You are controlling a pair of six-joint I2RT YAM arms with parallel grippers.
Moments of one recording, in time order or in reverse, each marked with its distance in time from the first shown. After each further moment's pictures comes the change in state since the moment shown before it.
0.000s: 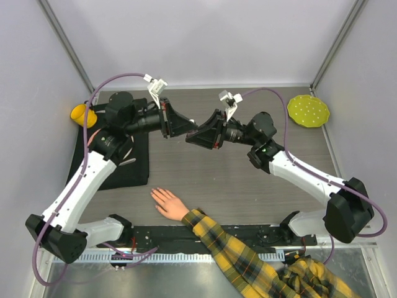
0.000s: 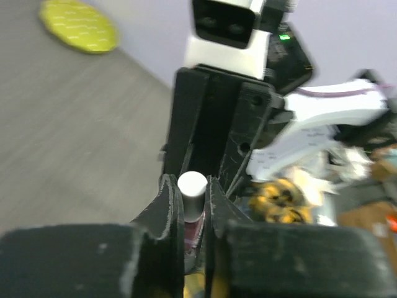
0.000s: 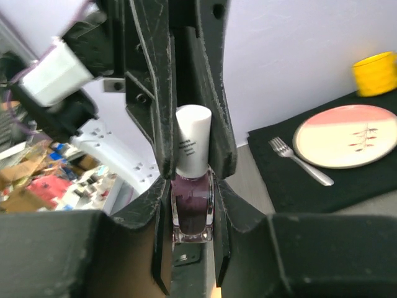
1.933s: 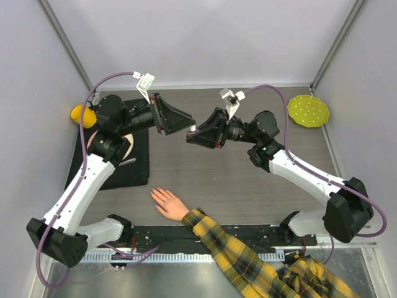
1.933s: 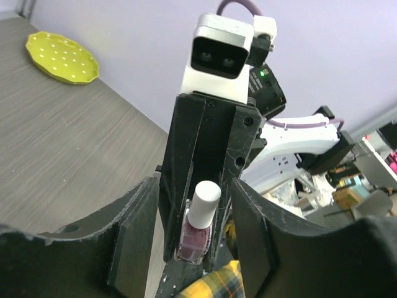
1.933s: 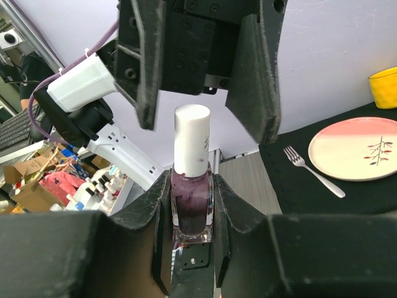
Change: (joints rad) left arm 0.058 -0.035 -0.045 0.180 -0.029 -0.188; right arm -0.012 -0.004 0.032 0.025 -0.035 0.044
